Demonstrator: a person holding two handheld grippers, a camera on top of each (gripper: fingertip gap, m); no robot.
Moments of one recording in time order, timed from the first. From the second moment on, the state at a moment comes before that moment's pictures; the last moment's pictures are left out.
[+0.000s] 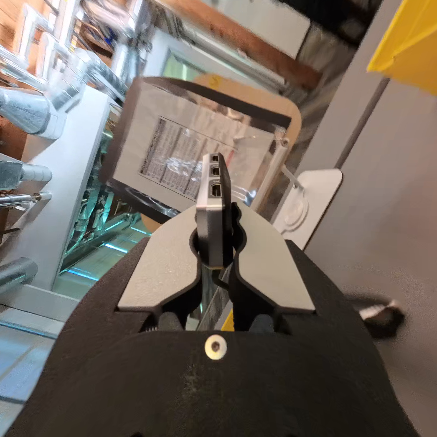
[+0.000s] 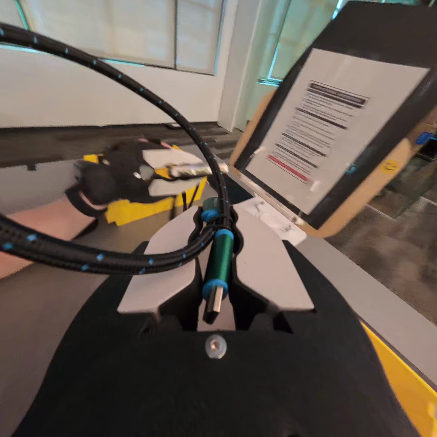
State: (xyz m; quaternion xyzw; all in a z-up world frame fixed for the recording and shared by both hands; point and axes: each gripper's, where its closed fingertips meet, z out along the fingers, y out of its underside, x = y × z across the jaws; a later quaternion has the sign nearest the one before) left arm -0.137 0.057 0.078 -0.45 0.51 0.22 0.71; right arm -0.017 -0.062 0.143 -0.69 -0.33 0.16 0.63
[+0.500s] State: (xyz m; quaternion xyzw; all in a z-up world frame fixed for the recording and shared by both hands) left arm -0.134 0.031 0.100 -0.49 0.52 0.13 0.69; right arm 0.161 -0.113 -0.067 -0.92 -0.27 0.24 0.15
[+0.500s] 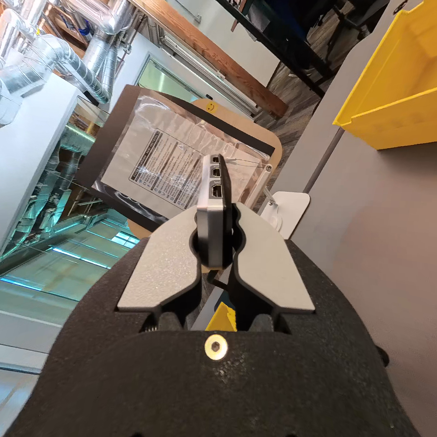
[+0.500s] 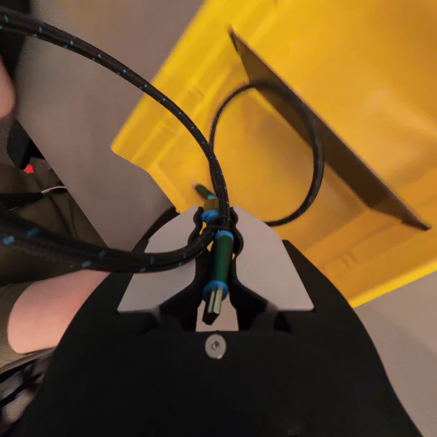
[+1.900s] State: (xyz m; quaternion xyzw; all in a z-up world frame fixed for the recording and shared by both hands) left arm -0.081 -0.091 0.084 -0.37 0.69 -0.17 0.60; right arm -0.084 -0.082 0.084 -0.48 -0.66 -0.12 0.56
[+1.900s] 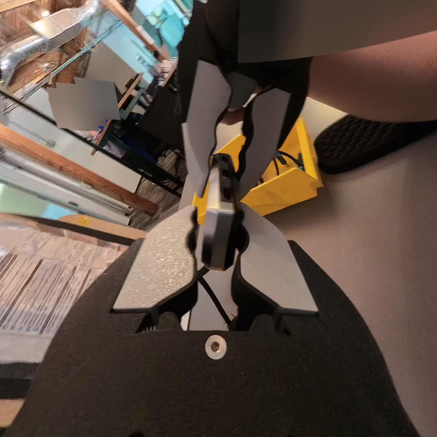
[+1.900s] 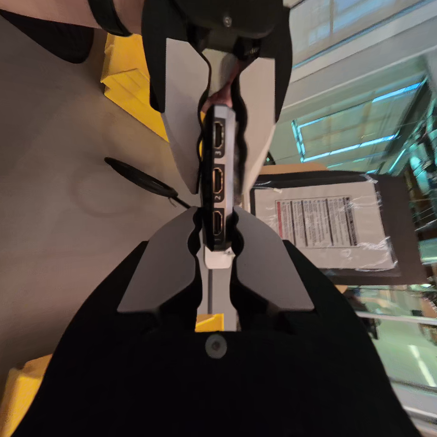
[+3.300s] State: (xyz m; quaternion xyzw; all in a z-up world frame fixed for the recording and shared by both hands) left arm -0.115 -0.037 0.095 -0.47 0.62 -0.08 0.63; right arm 0.144 0.043 -0.040 -0.85 -0.37 -0.07 0.37
